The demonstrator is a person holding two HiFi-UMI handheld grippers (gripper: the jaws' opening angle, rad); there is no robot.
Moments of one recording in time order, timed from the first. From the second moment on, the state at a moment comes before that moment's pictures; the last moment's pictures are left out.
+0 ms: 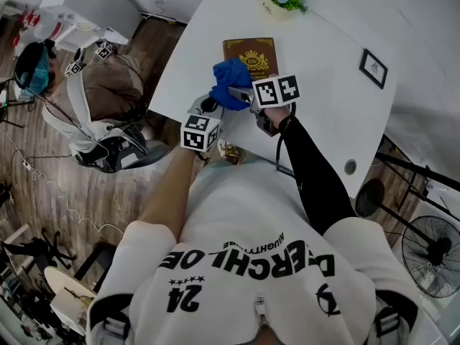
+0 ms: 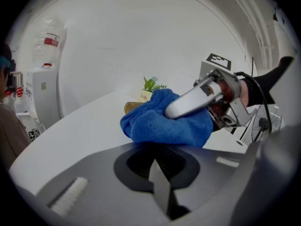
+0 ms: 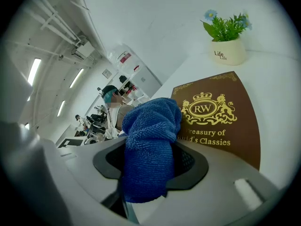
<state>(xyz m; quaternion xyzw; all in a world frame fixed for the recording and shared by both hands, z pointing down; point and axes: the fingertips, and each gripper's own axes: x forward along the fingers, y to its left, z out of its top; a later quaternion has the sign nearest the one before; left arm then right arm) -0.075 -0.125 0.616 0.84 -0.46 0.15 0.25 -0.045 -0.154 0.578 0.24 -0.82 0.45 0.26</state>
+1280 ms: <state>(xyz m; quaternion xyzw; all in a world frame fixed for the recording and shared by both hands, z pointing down) -0.074 -0.122 0.613 0.85 -0.46 0.15 0.23 0.081 -0.173 0.556 0.39 -0.80 0.41 0.19</state>
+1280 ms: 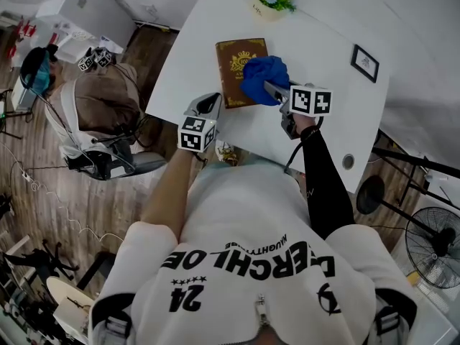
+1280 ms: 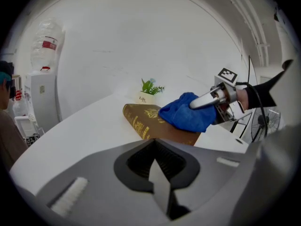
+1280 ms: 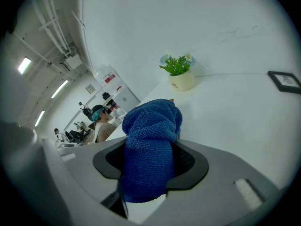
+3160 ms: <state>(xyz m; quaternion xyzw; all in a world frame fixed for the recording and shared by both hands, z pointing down) -0.068 -0.140 0.612 0.86 -0.44 0.15 0.21 0.072 -0.131 0.582 0.38 -0.80 0.38 0.27</state>
